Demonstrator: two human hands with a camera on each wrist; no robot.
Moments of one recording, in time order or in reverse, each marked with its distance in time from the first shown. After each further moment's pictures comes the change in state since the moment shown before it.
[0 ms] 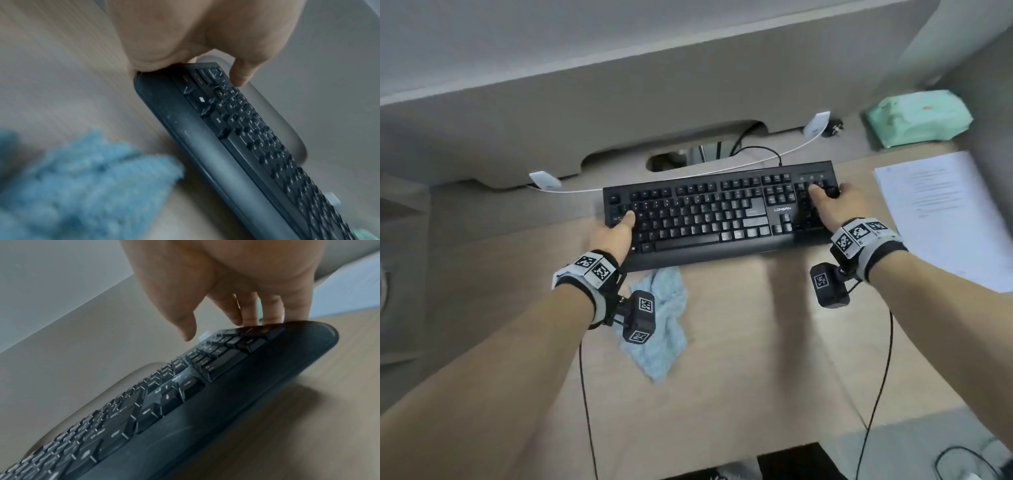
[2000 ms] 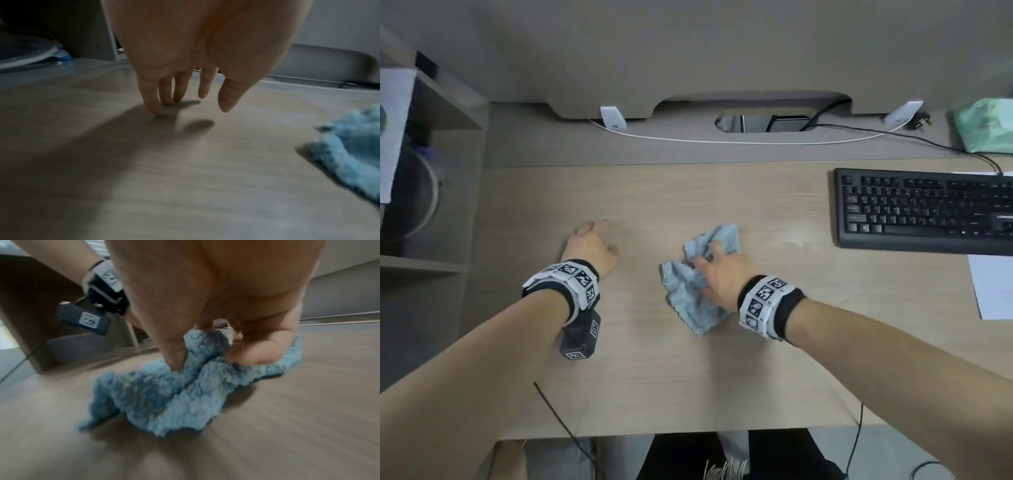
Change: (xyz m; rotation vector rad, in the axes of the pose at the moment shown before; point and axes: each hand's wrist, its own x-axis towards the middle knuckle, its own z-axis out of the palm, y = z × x) left_hand 0.040 -0.152 -0.119 0.826 0.052 0.290; right_hand -0.220 -0.074 0.197 -0.956 -0.623 -0.912
